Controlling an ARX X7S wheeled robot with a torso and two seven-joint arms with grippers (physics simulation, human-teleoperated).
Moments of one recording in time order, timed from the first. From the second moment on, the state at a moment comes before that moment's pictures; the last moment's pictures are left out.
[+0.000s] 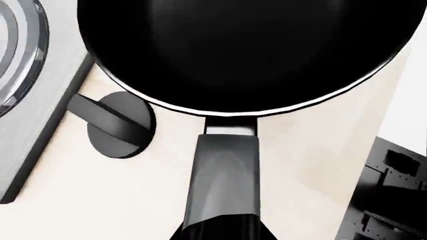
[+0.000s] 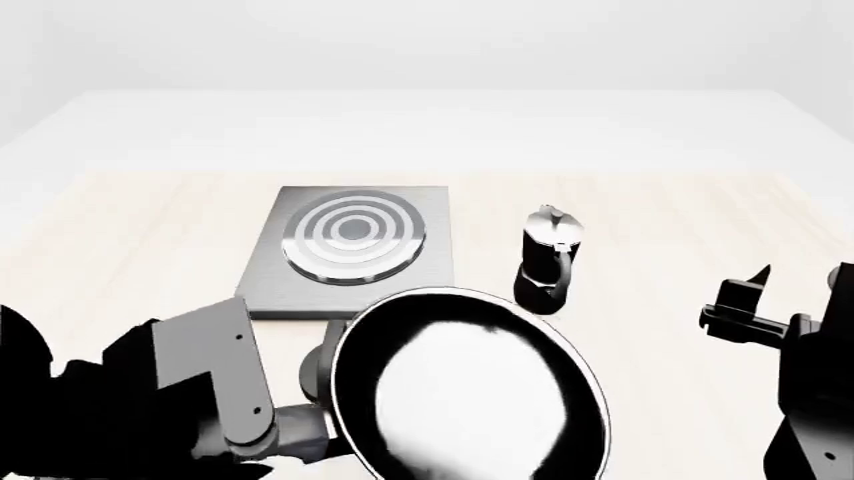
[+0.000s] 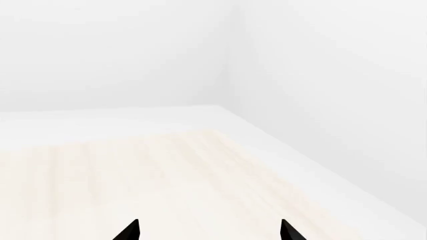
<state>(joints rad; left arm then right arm) -1.73 -1.07 1.33 0.57 -1.64 -1.31 0.10 0.31 0.34 0.26 -0.53 0.15 0.96 0.32</state>
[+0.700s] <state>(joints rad) -1.84 -0.80 1.29 -0.10 -1.91 -1.04 -0.29 0.31 0.34 0.25 -0.51 0.16 0.94 0.32</state>
